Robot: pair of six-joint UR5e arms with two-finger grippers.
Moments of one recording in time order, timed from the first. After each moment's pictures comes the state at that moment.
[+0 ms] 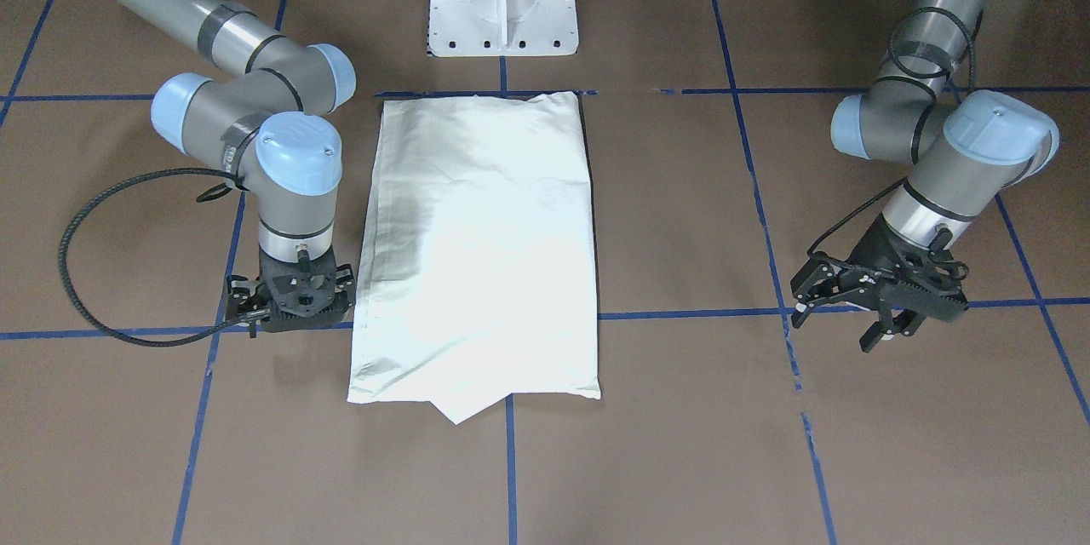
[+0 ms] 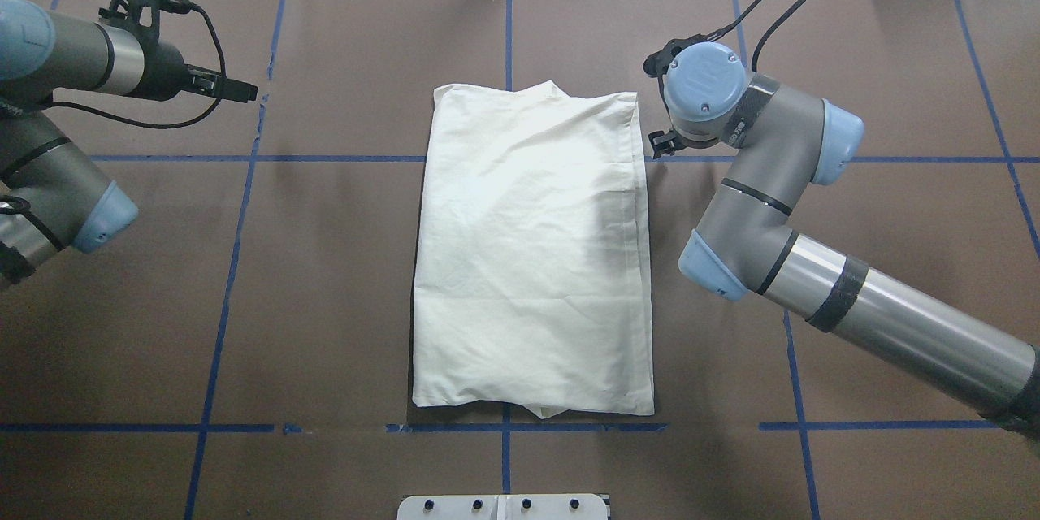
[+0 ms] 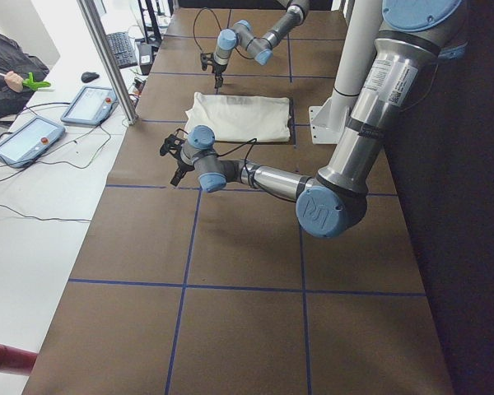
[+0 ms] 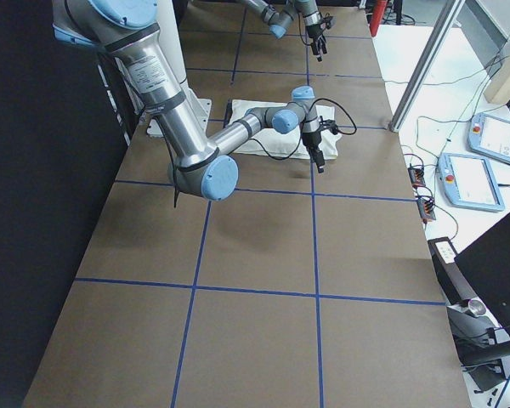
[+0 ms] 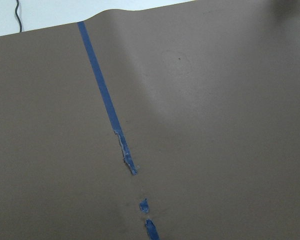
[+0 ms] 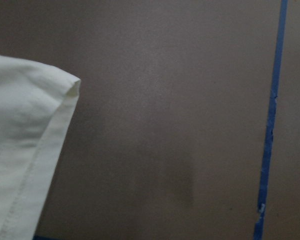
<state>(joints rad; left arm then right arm) -0.96 -1.95 -1.35 -2.49 -1.97 -0.72 0.73 -0.97 1.44 -1.49 1.64 0.70</state>
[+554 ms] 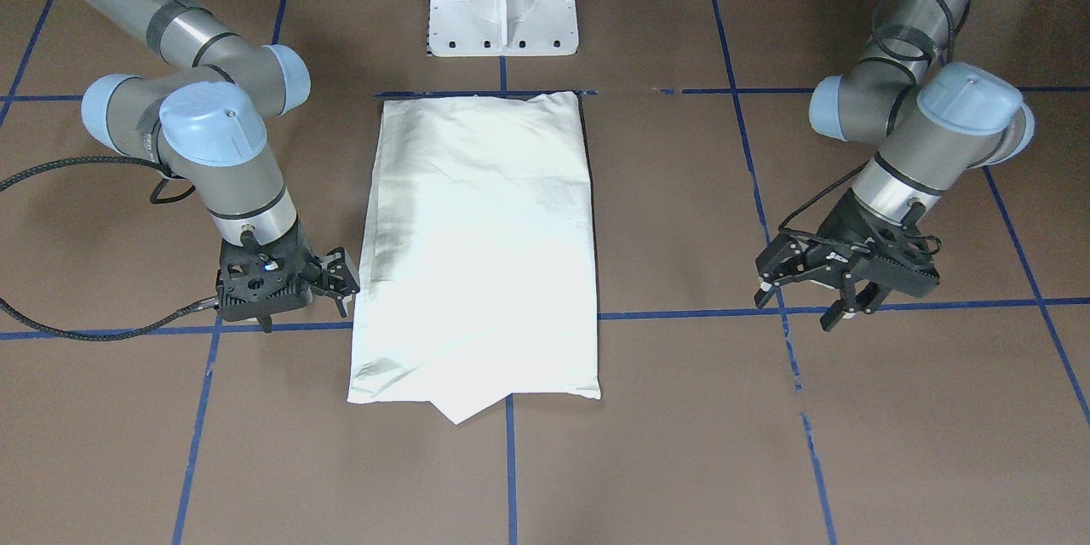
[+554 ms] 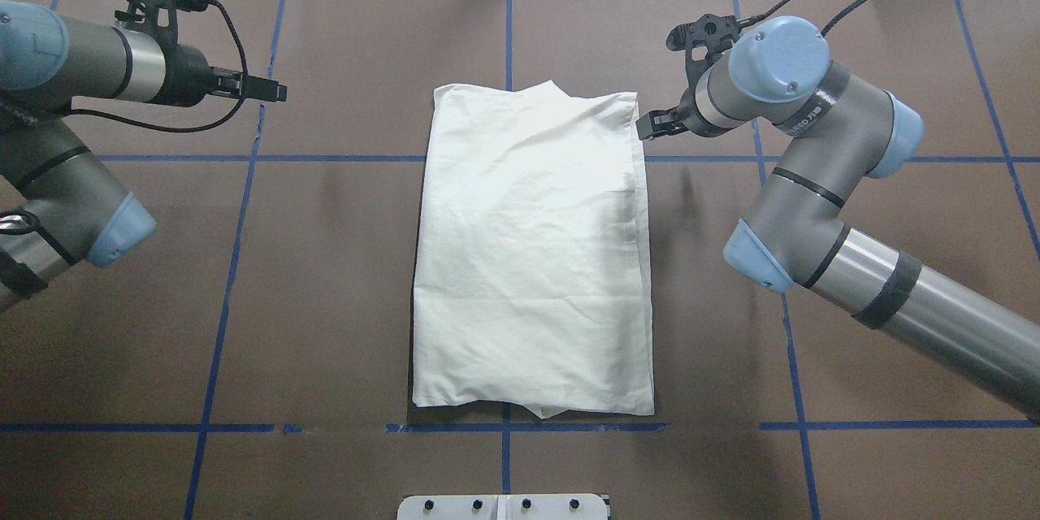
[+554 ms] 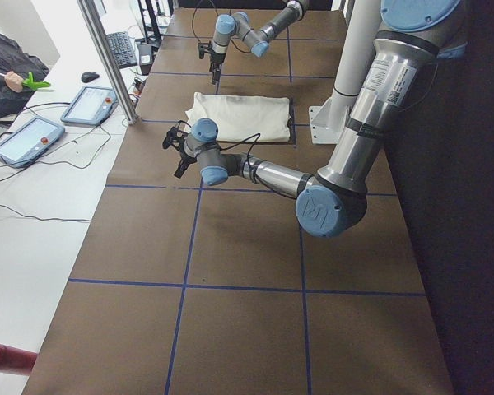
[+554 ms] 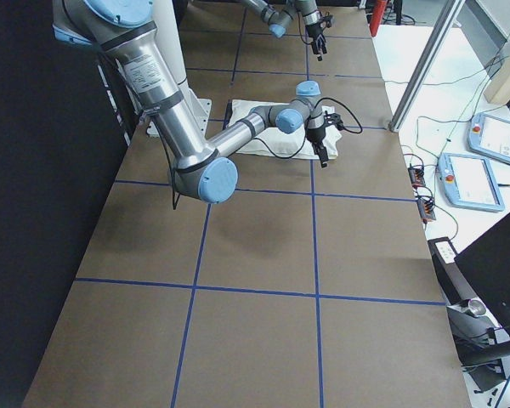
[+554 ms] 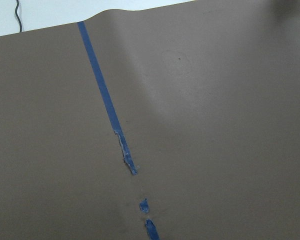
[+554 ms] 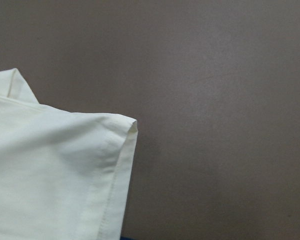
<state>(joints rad) -0.90 -1.94 -1.48 -2.49 -1.96 -0.92 0.76 -1.08 1.53 -1.13 1.82 0.92</state>
